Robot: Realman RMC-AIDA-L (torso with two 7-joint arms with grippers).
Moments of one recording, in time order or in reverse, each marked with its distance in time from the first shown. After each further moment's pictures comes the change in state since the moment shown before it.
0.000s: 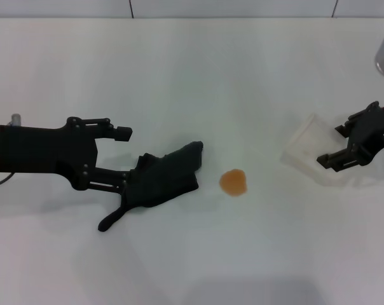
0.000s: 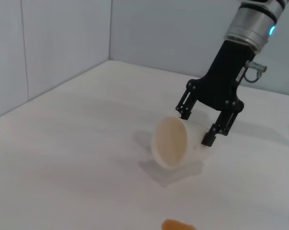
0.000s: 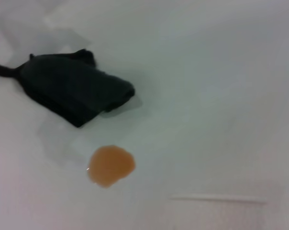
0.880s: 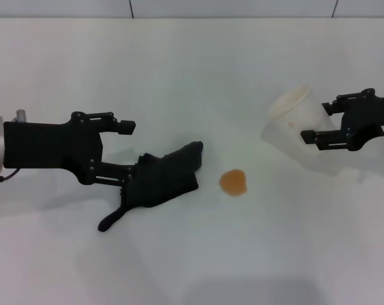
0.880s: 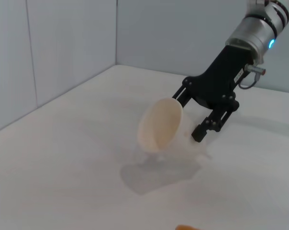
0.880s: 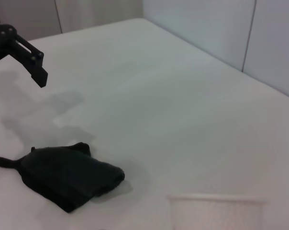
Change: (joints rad) left arm -0.001 -0.014 0.000 -0.001 -0.004 -0.036 0.030; right arm -0.104 0.000 0.126 0.230 0.401 0.217 -0.417
